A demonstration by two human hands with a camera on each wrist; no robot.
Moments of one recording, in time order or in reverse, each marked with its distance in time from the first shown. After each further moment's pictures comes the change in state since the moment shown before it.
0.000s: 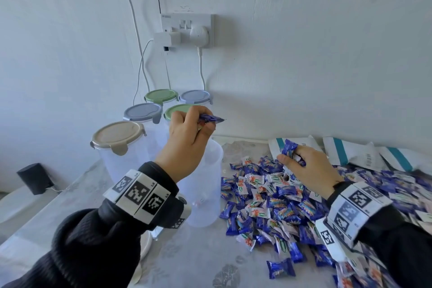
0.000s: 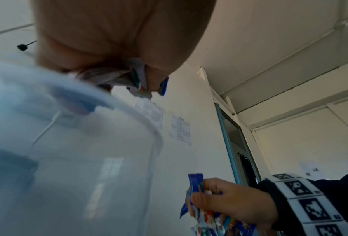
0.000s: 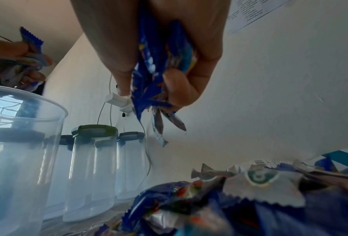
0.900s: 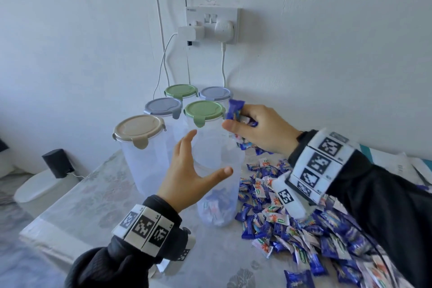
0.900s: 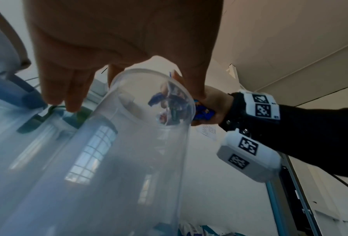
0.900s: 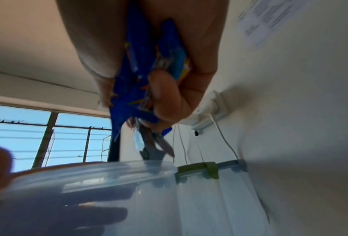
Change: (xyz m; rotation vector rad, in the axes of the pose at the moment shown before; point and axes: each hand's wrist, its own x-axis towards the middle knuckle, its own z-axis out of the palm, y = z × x) left_hand -0.050 -0.043 -0.003 -0.056 -0.038 -0.328; right_hand 0.064 -0.140 0.020 0.311 -0.262 -0.290
